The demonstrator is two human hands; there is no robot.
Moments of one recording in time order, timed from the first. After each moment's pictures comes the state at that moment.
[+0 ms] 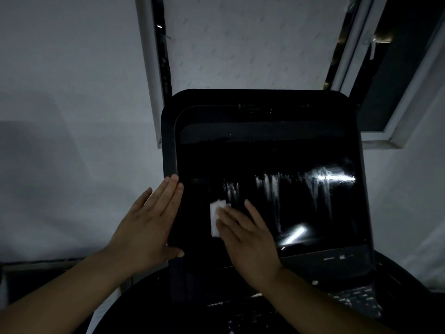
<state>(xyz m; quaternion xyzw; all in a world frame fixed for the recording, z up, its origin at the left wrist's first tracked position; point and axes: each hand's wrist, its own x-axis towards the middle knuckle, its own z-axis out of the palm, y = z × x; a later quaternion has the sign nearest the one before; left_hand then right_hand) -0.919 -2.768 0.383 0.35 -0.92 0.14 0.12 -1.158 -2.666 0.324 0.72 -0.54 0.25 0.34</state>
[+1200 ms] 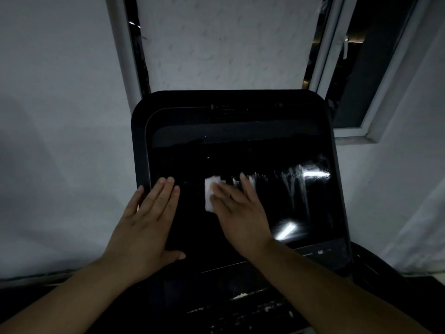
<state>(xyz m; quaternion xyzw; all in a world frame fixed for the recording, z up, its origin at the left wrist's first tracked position) -0.958 -2.750 0.390 0.33 -0.92 0.16 0.12 -1.196 -2.679 0.368 0.70 -0.58 0.20 0.37</state>
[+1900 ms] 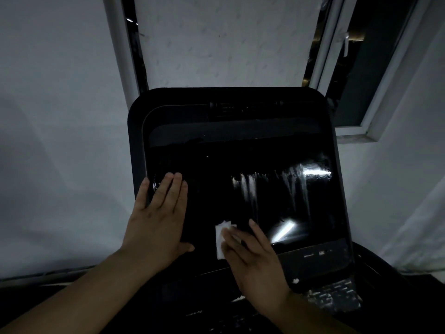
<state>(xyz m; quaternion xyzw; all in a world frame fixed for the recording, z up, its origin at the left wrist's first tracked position) -0.993 -2.748 0.395 0.38 -0.89 0.22 0.08 -1.193 -2.616 0.301 0.71 -0.57 0.23 0.34</state>
